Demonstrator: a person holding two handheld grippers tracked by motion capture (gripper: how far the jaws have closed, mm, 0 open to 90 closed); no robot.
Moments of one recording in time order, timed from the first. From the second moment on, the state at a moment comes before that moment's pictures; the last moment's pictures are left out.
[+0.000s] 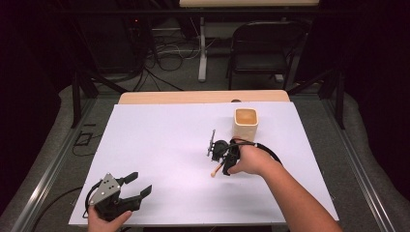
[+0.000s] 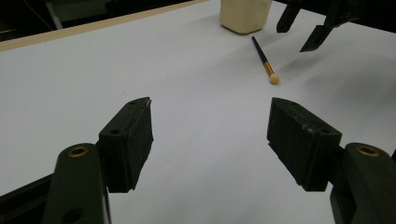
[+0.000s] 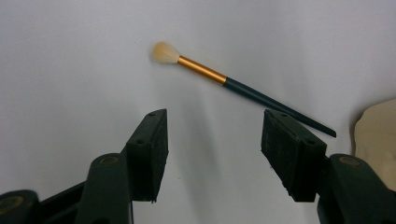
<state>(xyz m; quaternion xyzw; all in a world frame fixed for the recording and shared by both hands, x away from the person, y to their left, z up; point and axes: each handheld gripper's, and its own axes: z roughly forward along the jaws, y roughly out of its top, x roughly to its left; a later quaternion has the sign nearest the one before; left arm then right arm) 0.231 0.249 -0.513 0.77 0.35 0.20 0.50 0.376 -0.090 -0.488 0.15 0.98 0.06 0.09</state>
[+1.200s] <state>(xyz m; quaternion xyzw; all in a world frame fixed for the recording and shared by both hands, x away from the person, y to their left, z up) 0.232 0.249 -0.514 0.77 0.35 0.20 0.49 0.396 -0.088 -0.504 0.13 0.99 0.05 0.08</state>
